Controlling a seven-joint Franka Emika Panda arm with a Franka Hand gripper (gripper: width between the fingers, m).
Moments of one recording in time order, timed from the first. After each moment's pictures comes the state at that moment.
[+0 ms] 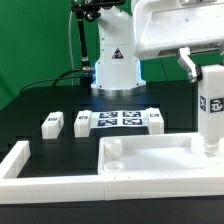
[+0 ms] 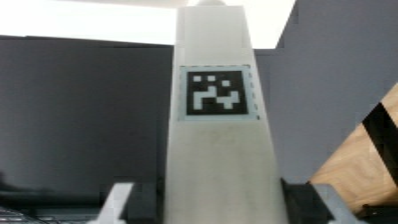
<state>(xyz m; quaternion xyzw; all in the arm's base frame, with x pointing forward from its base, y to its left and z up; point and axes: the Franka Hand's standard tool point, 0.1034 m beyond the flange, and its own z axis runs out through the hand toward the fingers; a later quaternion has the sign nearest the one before) 0.637 0.098 0.158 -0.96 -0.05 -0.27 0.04</state>
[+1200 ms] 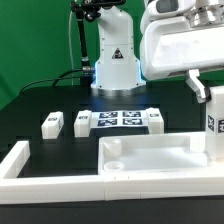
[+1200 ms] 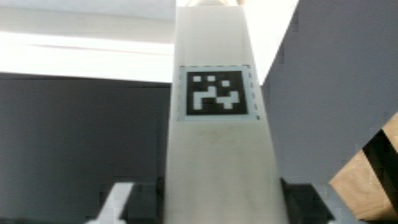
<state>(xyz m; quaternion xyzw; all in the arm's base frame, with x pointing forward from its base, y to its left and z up) 0.634 0.108 0.125 -0.96 -0.06 -0.26 0.04</state>
